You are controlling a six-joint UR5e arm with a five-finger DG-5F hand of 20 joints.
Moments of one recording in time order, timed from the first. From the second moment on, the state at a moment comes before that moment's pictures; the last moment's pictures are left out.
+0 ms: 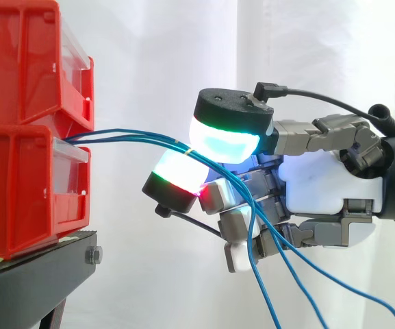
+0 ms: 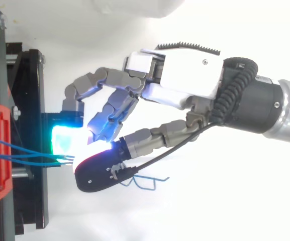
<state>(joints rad) 0.16 -2.28 -1.24 -2.71 -1.25 -0.06</state>
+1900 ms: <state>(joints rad) 0.17 -2.28 -1.24 -2.71 -1.23 -0.06</state>
